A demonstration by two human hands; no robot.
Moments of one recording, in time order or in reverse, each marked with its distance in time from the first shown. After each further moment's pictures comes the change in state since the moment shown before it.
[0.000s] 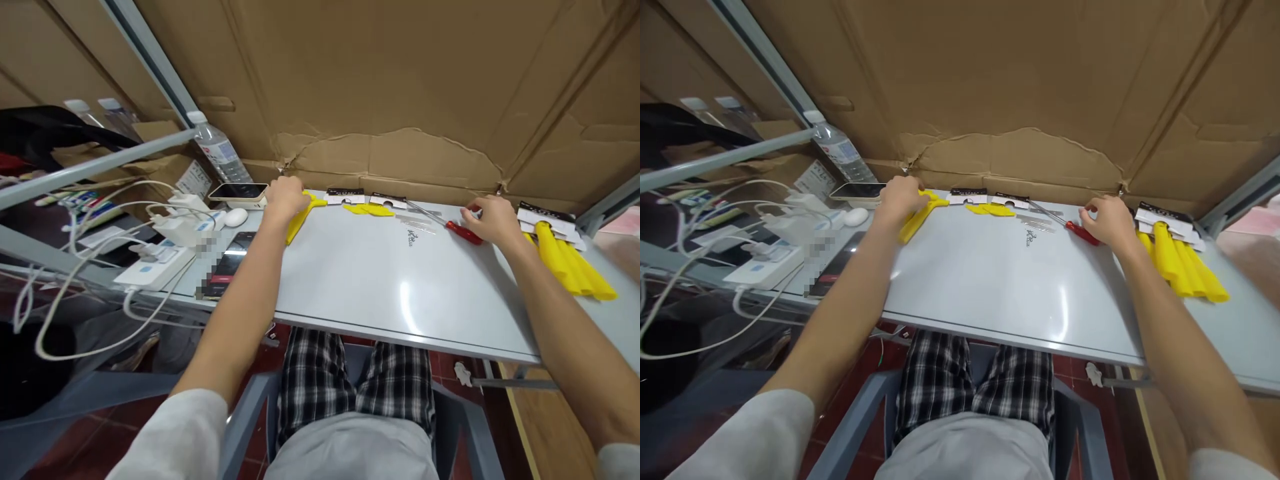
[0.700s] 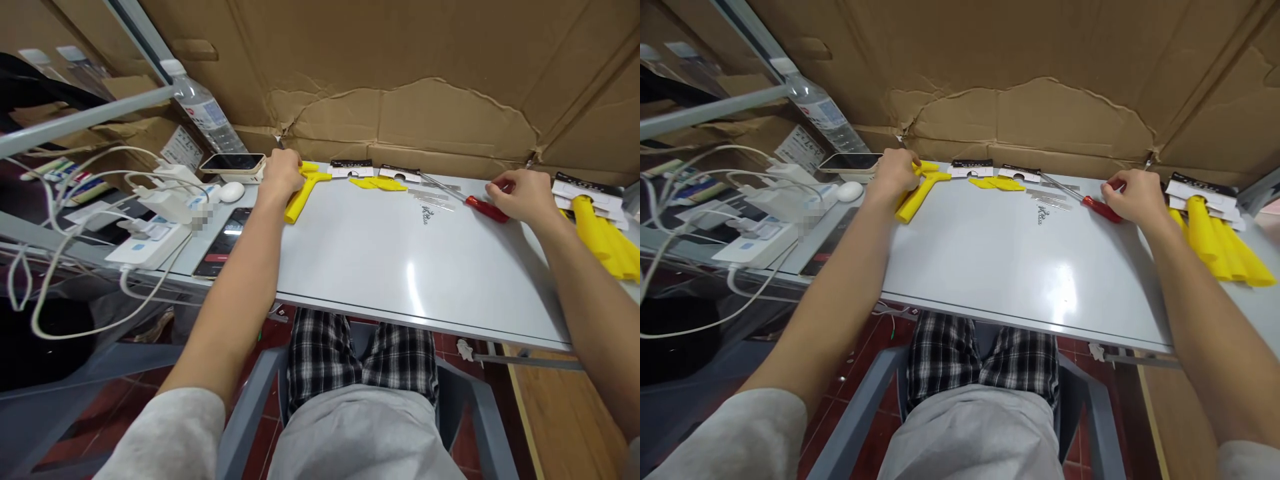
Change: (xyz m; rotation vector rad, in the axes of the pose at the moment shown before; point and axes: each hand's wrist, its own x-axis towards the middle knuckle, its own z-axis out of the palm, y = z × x) left_hand 0.007 -0.028 0.026 -0.090 0.005 0.035; right_hand 0.004 0.007 0.007 0.110 0.000 0.115
